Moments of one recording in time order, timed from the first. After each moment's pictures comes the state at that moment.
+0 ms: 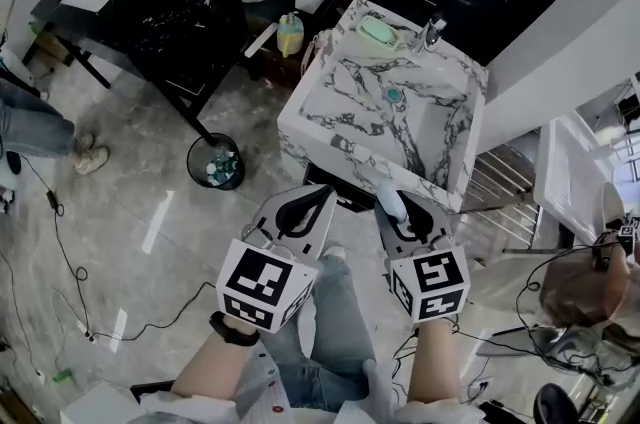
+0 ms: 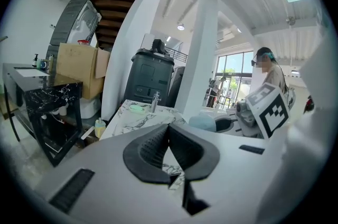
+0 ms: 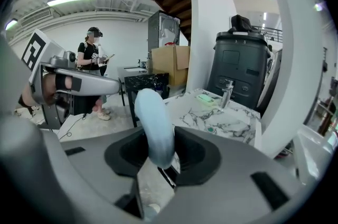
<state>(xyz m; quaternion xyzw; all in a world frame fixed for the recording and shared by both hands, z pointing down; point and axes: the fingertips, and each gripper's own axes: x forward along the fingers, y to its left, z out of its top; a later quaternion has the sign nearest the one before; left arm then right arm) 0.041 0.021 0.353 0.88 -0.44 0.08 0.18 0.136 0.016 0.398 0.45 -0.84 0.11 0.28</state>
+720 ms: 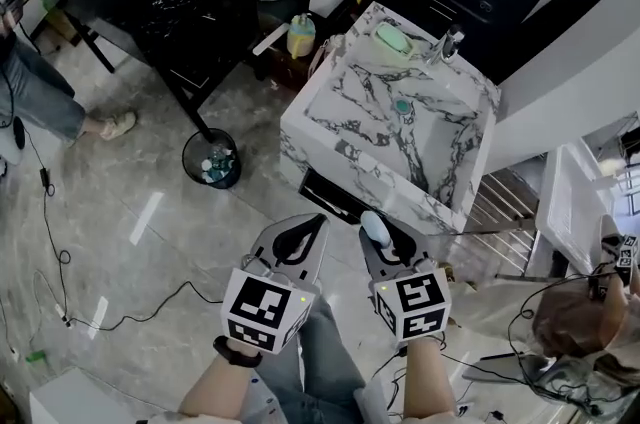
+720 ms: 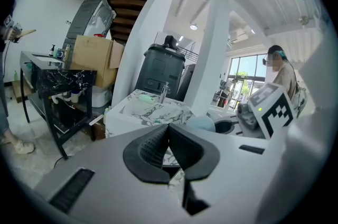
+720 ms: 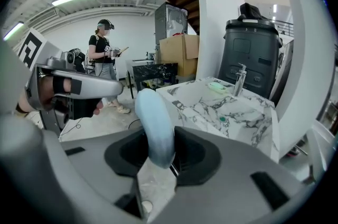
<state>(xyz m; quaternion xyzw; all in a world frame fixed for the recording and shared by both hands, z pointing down) 0.039 0.044 0.409 0.84 -0.49 0.07 0.21 0.124 0.035 0.455 0.40 -0.85 0.13 0.30</state>
